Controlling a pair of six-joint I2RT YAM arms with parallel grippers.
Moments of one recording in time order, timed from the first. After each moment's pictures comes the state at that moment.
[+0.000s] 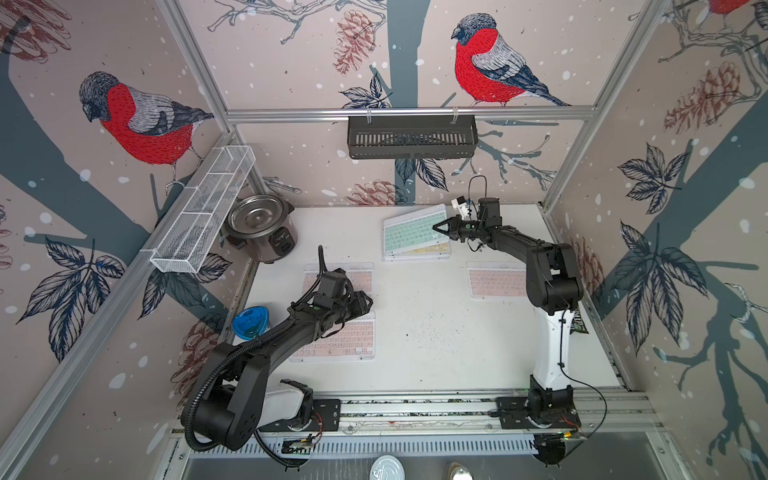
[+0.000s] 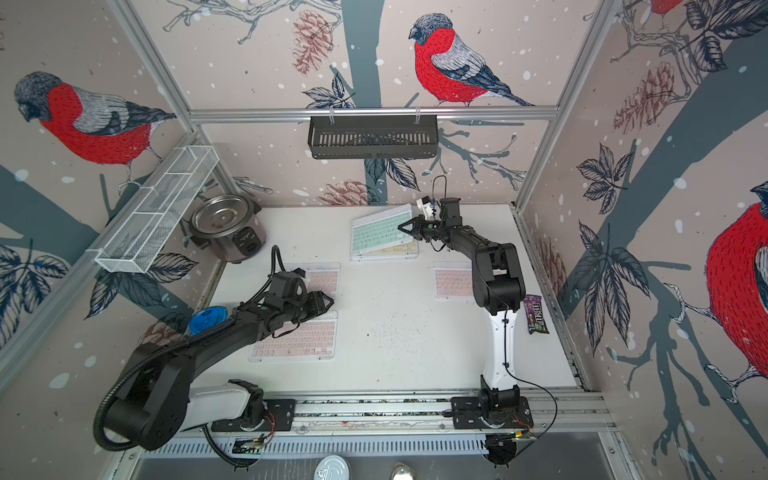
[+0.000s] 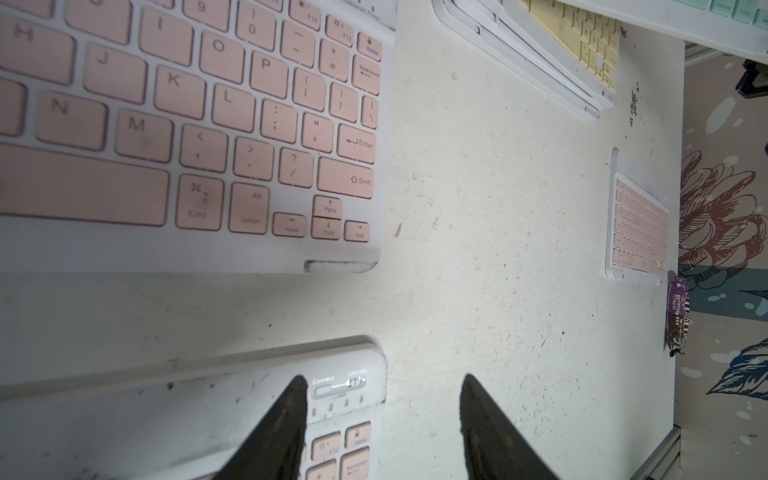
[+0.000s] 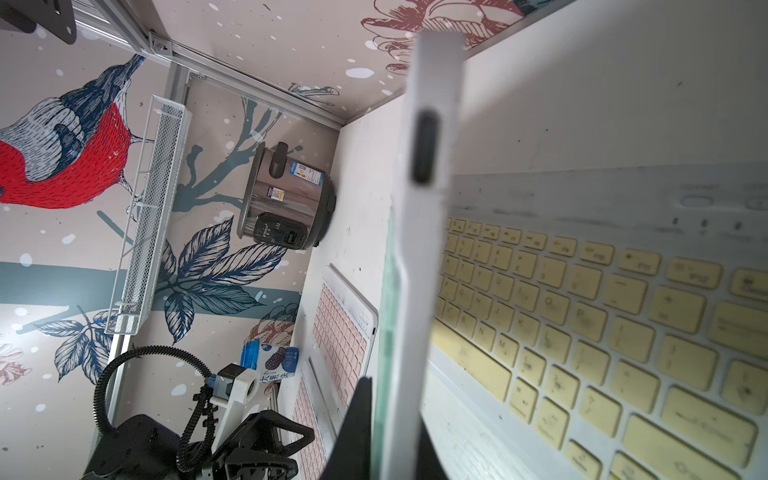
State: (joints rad) left arm -0.35 1.28 0.54 -0.12 0.29 -0.67; right arm 0.18 2.21 1.59 0.06 -1.00 0.63
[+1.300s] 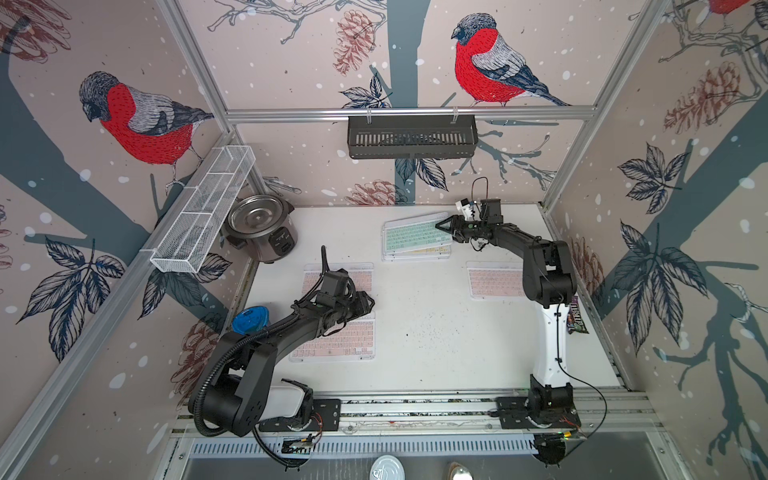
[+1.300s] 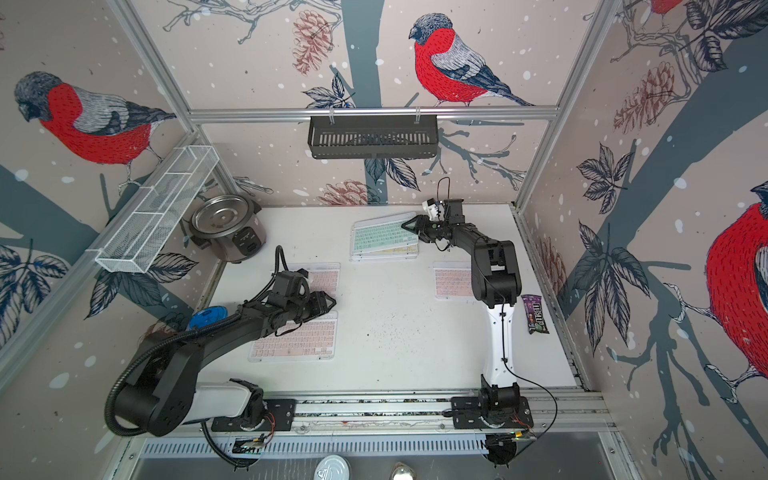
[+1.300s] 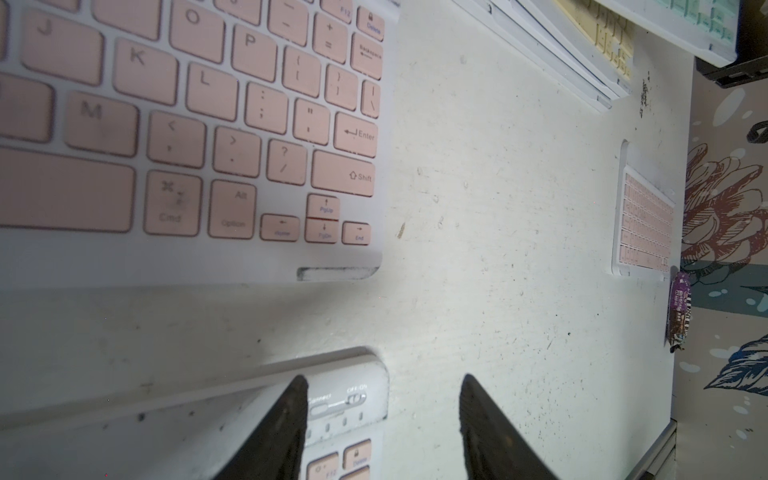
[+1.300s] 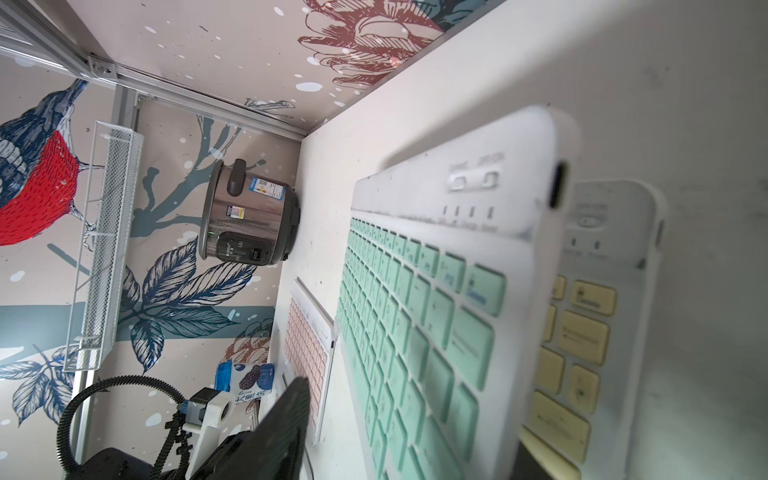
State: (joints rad) left arm -0.35 1.35 0.54 -0.08 0.32 -0.67; right arm 0.15 2.33 1.72 -0.07 -0.95 0.57
